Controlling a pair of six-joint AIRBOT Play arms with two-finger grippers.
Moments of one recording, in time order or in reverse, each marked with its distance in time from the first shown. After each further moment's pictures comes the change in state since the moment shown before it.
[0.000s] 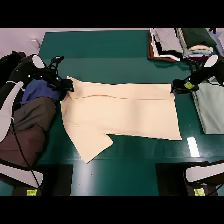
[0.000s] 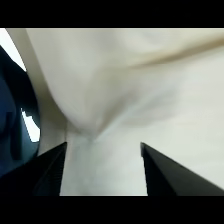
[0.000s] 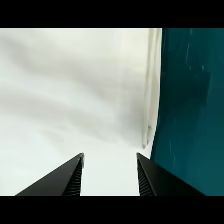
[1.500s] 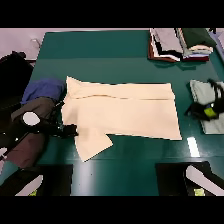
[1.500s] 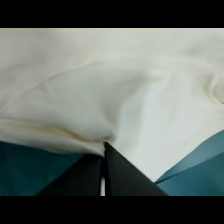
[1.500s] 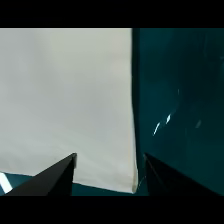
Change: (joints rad) left arm -0.119 0.711 -0.972 -0.317 0.156 -0.072; right arm -0.284 0.536 -0.608 0.069 0.063 -0.070
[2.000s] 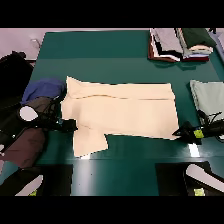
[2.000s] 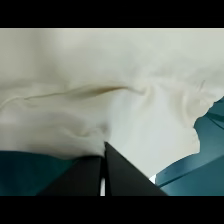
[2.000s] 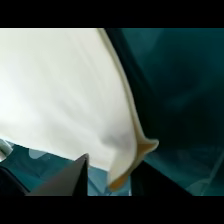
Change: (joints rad) left arm -0.003 0.000 0.076 0.016 -0.001 0.013; right arm -0.204 -0.083 -0.340 0.219 -0.043 -0.097
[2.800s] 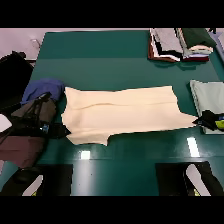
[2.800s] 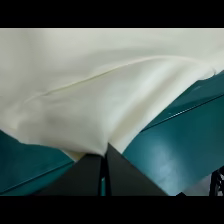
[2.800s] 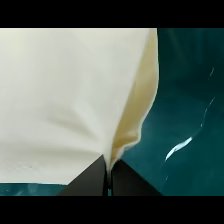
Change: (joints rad) left arm -0.001 0.304 0.111 0.053 -0.283 -0.115; right arm 0.034 0.359 0.266 -0.086 0.156 0.010
